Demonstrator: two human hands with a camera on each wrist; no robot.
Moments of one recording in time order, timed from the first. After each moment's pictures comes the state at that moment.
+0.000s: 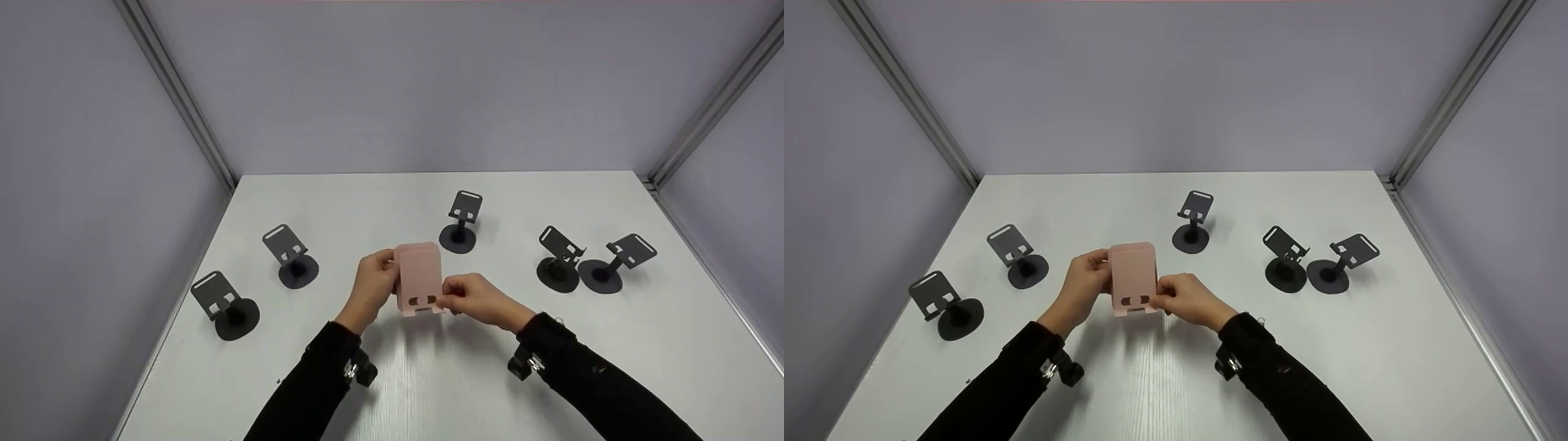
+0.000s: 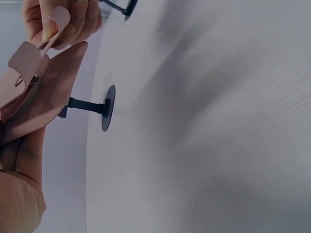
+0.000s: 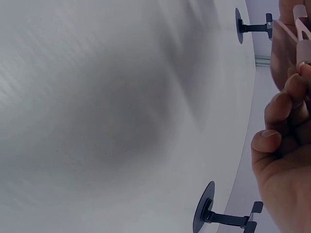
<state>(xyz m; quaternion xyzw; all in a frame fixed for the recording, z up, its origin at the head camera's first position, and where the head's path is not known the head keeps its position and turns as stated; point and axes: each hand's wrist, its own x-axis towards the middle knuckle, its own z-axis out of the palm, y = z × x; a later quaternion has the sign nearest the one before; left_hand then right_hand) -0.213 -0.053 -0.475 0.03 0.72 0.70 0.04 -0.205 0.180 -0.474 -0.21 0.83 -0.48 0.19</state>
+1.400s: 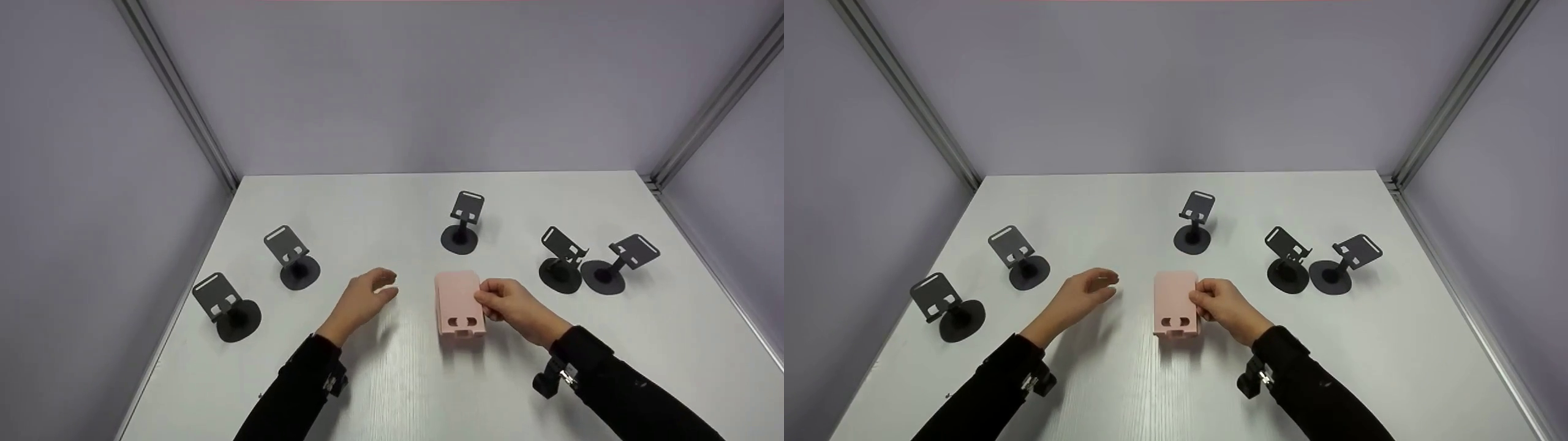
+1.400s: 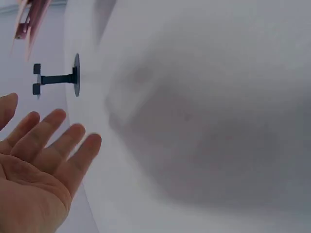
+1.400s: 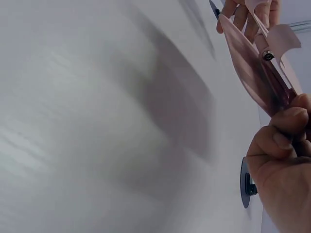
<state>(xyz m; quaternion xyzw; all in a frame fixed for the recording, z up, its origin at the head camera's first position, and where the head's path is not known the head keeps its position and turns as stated) -0.202 -0.090 -0.498 0.11 0.86 0.49 0.10 -0.197 0.231 -0.493 -0.09 0.75 -0.62 0.22</state>
